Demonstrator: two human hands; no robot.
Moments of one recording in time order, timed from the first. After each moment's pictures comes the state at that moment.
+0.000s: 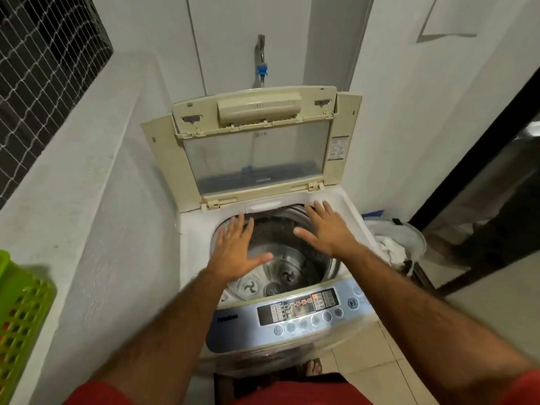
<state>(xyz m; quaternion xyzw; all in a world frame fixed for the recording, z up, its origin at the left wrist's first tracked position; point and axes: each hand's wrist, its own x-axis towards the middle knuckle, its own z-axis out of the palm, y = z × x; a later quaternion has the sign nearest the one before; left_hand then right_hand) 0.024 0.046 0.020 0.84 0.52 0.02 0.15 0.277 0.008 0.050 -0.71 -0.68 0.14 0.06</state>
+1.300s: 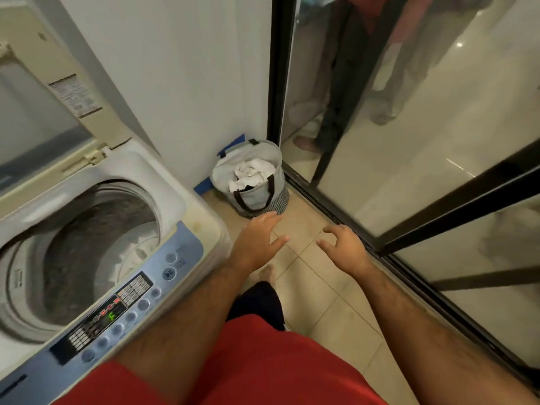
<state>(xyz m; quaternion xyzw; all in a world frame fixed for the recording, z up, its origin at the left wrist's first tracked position) 0.405 -0.165 -0.042 0.92 0.23 0.02 0.33 0.550 -0.344 -0.037 -0.90 -0.28 0.26 0.20</state>
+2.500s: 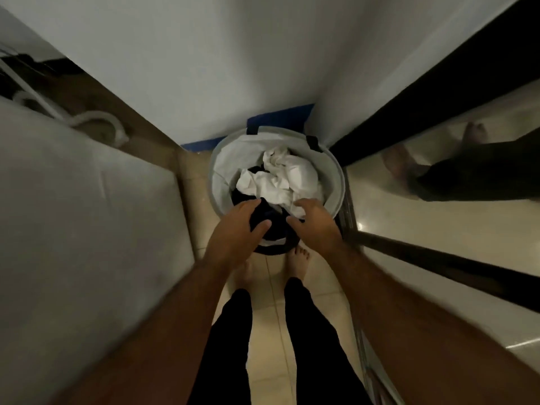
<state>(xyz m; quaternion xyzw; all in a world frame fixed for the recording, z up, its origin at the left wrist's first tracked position) 0.679 0.145 -0.315 0.66 0.58 -0.02 0.47 0.865 0.109 -0.350 -0.77 -0.45 0.45 0.04</state>
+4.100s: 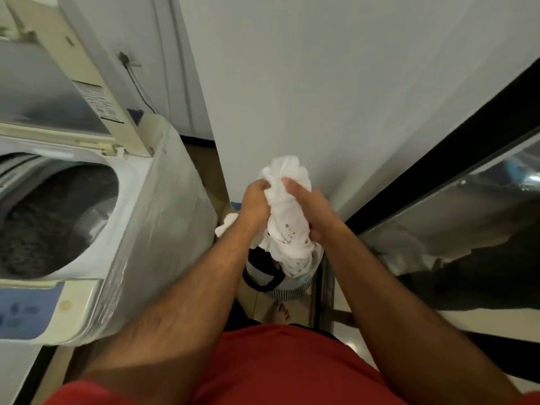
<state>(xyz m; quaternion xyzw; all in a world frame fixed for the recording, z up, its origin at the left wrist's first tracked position) 0.711 0.132 0.009 0.36 0.62 0.41 0.56 0.830 0.130 0.026 -0.56 -0.36 0.67 0.34</state>
